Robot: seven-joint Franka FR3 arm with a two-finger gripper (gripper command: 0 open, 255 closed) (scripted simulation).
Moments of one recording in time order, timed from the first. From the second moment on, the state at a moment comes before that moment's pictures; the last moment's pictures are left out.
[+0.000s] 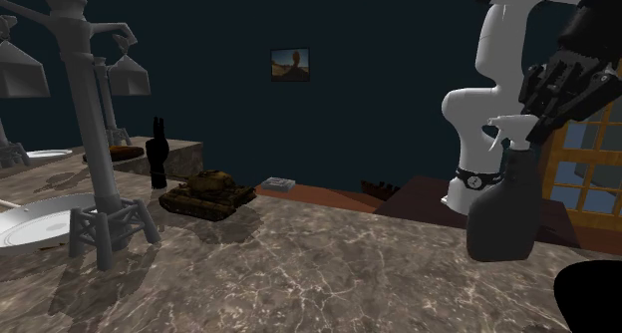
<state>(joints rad) 0.02 -0.20 0.30 -2.15 -0.30 1.89 1.39</state>
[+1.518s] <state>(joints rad) 0.02 -0.15 0.31 -2.25 -0.33 2.02 1.45</state>
